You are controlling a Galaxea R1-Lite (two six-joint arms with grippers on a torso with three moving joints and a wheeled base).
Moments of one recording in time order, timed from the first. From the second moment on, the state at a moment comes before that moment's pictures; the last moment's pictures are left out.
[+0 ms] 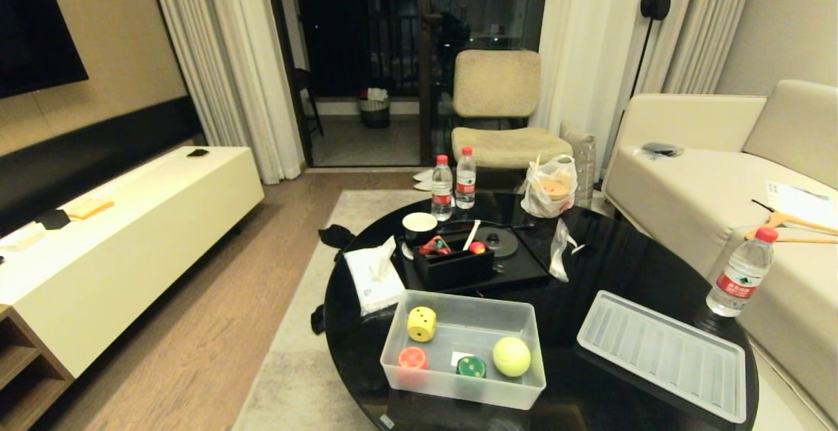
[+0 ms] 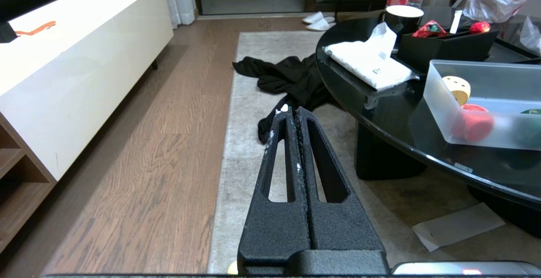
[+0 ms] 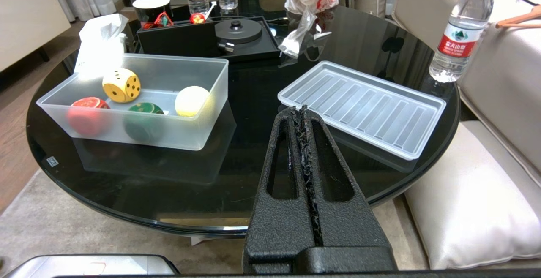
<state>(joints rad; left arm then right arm) -0.01 0.00 0.00 -0.01 0.00 -0.02 0.00 0.00 0.00 0.00 -0.01 0.02</state>
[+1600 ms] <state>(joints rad) -0.01 0.00 0.00 -0.01 0.00 -0.01 0.00 0.00 0.00 0.00 -0.01 0.02</state>
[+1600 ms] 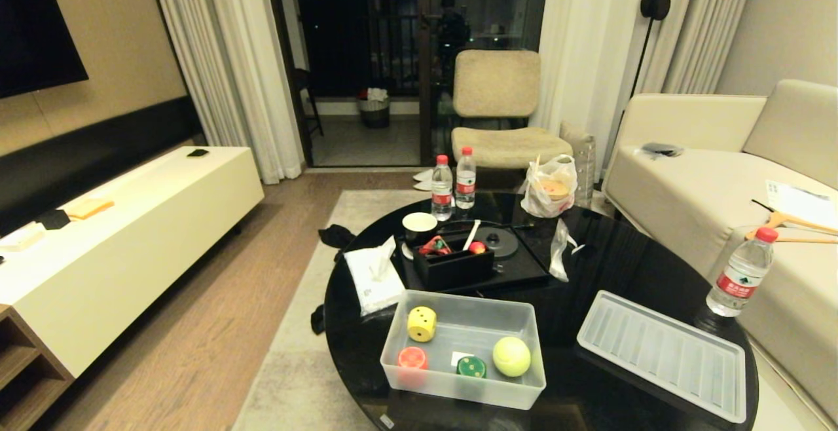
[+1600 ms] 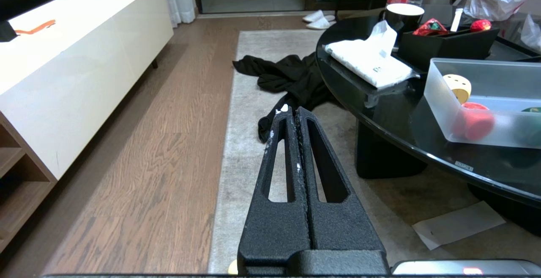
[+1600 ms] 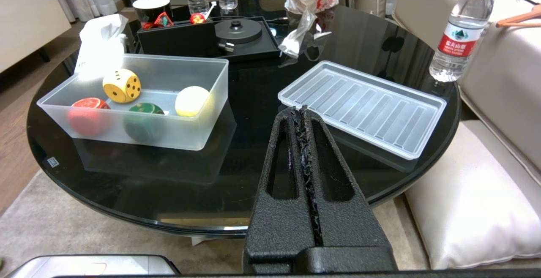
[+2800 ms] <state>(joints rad) -0.01 0.00 0.00 -0.01 0.00 -0.01 0.00 0.00 0.00 0.00 -0.01 0.02</state>
